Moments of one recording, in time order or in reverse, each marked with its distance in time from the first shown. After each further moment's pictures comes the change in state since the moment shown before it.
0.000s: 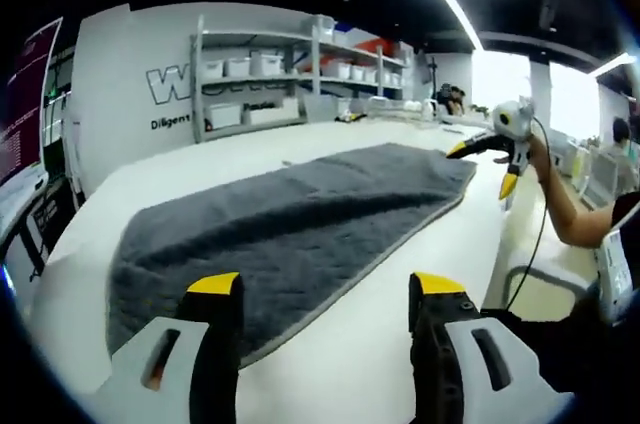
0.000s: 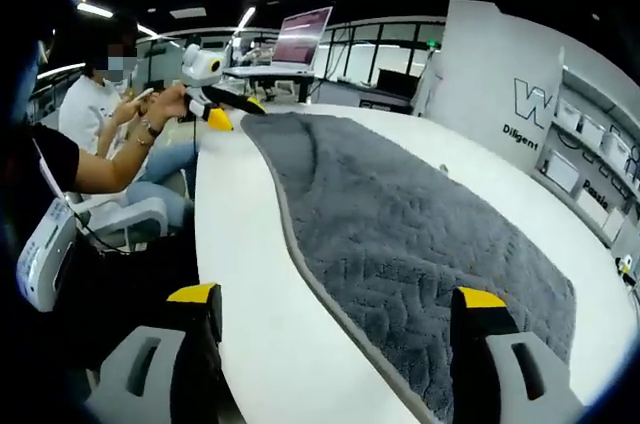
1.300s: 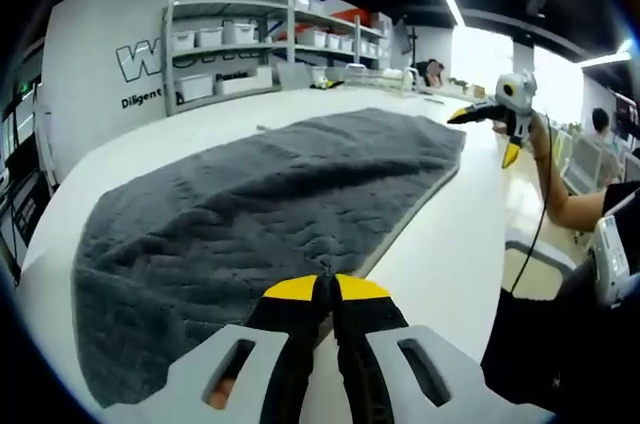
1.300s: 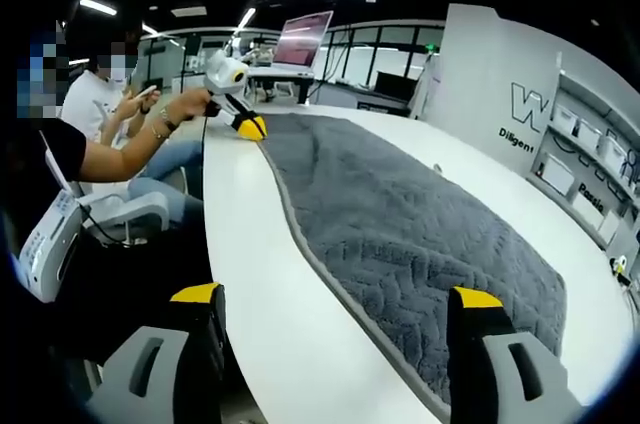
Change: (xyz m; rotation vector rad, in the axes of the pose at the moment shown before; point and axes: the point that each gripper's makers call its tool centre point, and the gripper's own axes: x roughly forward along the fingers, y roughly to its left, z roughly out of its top) left arm 0.028 0.004 -0.026 -0.017 0.133 -0.096; right arm -0.018 -0.004 -0.008 -0.012 -0.005 -0.016
